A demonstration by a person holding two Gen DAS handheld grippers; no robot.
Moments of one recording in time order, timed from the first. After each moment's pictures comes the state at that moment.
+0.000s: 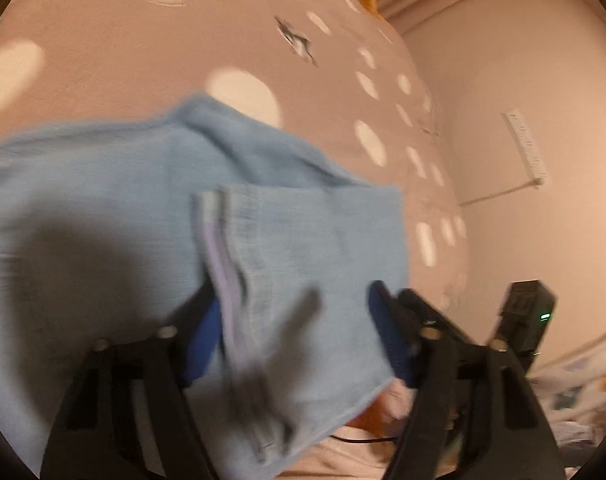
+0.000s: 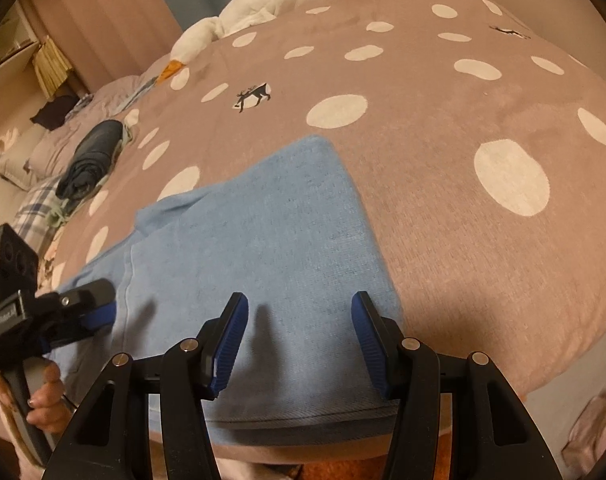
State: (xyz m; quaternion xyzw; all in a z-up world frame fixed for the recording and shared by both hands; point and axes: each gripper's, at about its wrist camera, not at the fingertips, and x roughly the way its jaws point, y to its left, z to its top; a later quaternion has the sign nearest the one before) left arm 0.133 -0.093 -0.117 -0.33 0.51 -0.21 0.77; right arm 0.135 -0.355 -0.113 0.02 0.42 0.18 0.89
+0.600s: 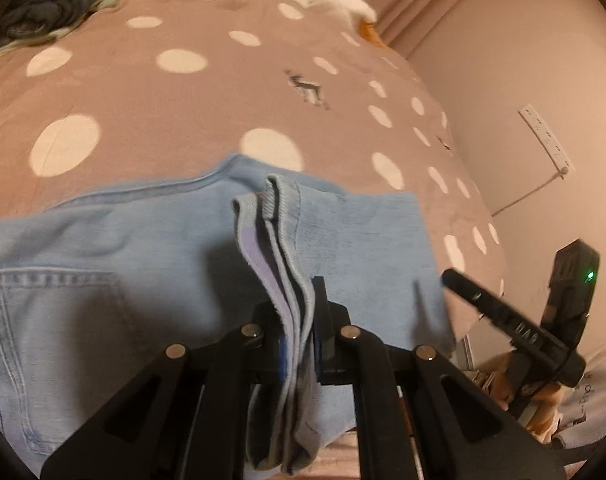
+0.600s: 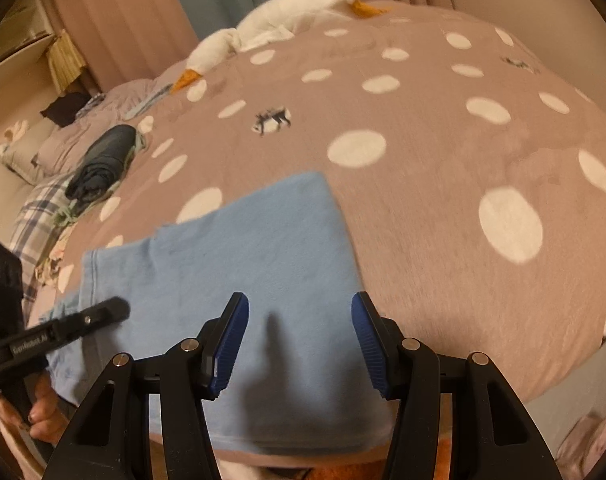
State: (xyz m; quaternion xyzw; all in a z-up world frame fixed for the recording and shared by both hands) left arm 0.093 -0.072 -0.082 -0.25 0.46 -0.12 0.84; right arm 0.137 -0.335 -0.082 0.00 0.39 0.19 0.90
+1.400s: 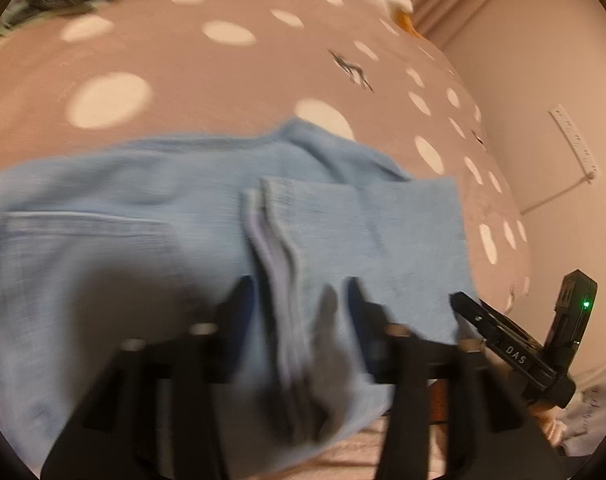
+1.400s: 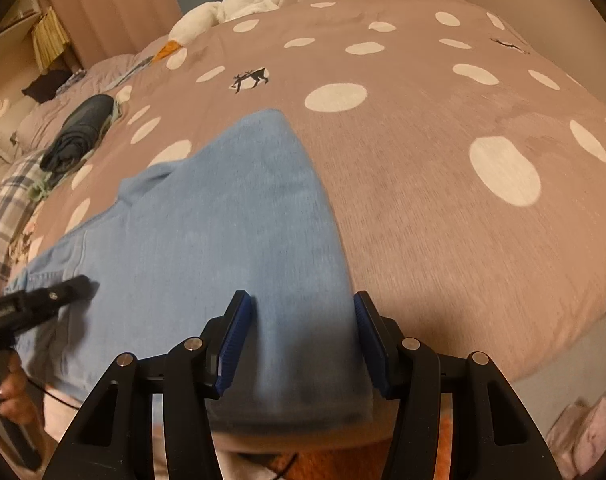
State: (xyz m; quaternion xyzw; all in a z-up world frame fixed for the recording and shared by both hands) left arm 0.069 -0.057 -0.087 -0.23 0.48 -0.06 0.85; right arm 0.122 -0.345 -0.122 -0.02 0.42 0.15 0.89
